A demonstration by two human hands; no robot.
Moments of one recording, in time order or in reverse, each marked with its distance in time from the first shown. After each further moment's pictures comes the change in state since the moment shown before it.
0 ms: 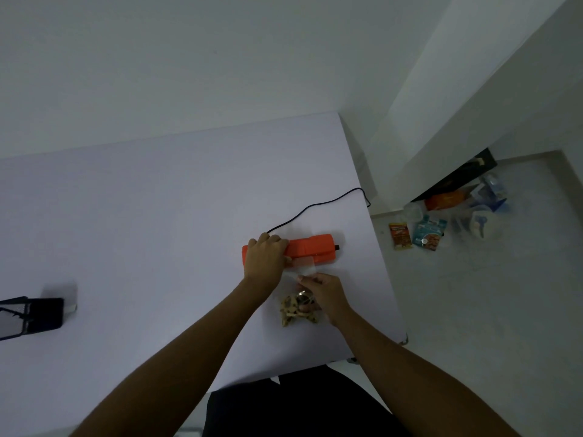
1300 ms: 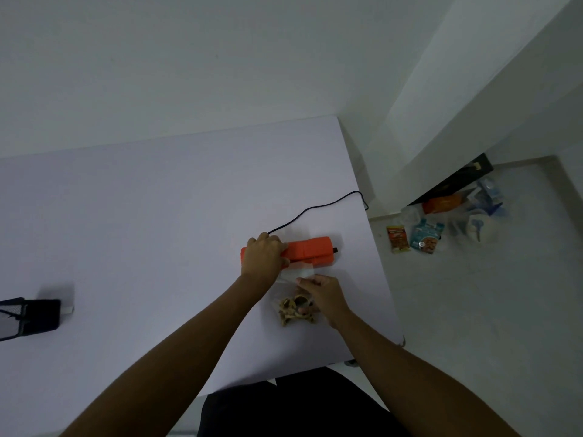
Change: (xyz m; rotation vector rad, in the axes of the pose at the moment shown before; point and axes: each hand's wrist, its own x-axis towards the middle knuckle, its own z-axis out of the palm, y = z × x) left_hand 0.010 -0.005 -0.001 -0.009 -0.064 0.027; right_hand -0.006 -0.009 0.000 -0.033 0.001 -0.023
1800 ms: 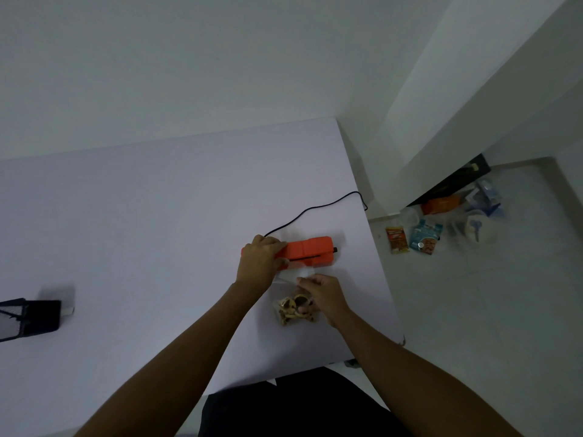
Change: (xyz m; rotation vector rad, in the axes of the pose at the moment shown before) left_hand -0.016 -0.008 0.000 -0.250 0.080 -0.008; right_hand -0.001 0.001 0.002 -0.019 0.023 0.005
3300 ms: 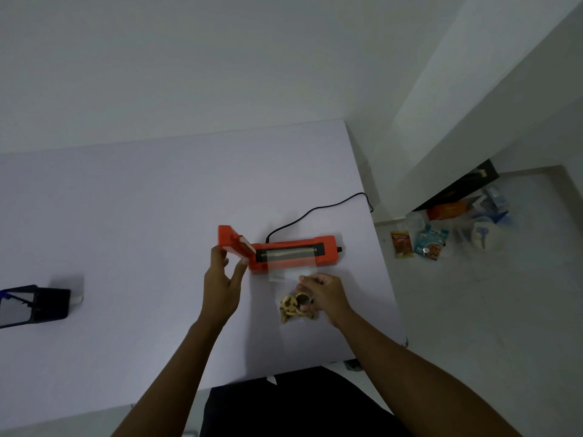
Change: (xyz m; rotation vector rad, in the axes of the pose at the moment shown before) left_hand -0.084 -0.027 -0.032 -0.653 0.369 -0.279; right_hand -0.006 0.001 0.003 0.021 -0.044 -0.007
